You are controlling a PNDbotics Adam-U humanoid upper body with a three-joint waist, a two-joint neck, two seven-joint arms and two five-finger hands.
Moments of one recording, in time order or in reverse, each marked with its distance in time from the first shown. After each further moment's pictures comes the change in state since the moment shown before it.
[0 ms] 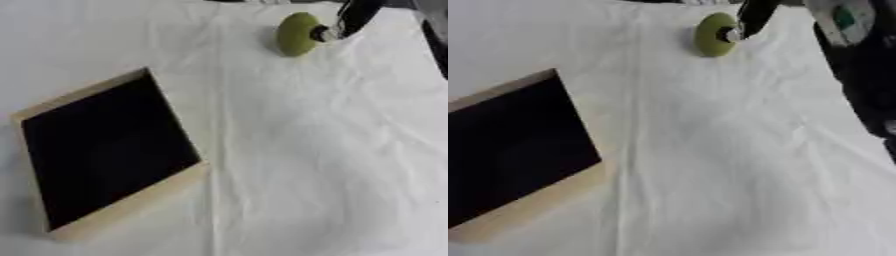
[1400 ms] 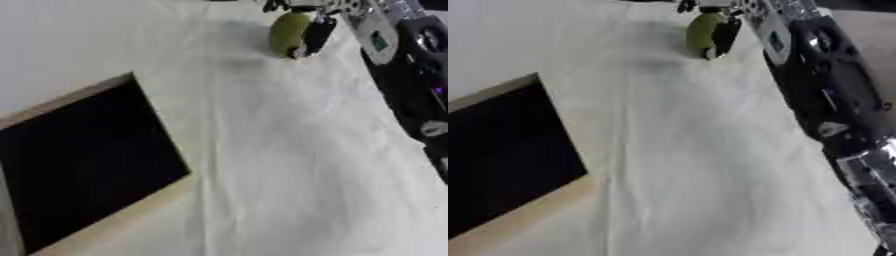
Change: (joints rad) left arm -0.011 -0.002 -0.006 0.000 0.000 -0.001 -0.017; right arm -0.064 0.123 -0.075 0.275 0.263 -0.015 -0.115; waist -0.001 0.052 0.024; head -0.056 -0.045
